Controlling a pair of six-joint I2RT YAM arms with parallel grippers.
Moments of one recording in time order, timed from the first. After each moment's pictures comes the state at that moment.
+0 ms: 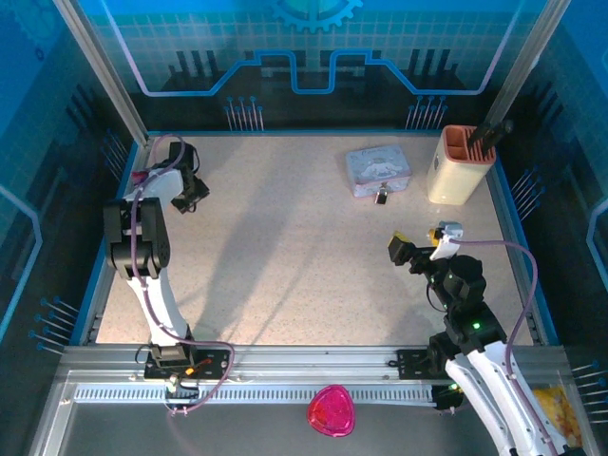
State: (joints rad) left arm 0.14 2.00 1.44 -0.62 -0.13 -0.68; right arm 0.27 0.34 0.34 -0.18 0.03 0.33
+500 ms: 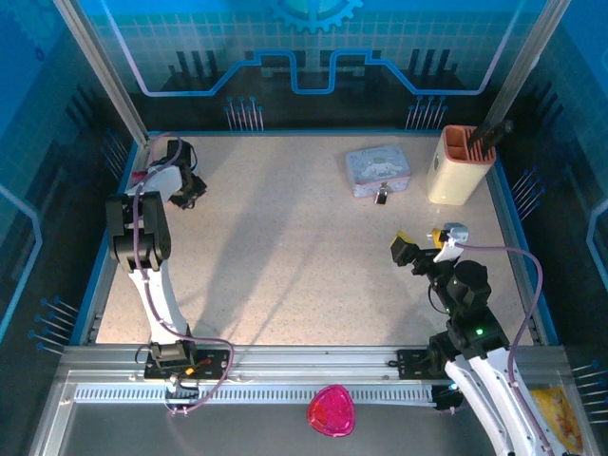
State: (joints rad) left arm 0.16 2.07 1.52 -0.62 -0.12 -0.69; right arm 0.27 0.29 0.34 -0.19 0.03 0.34
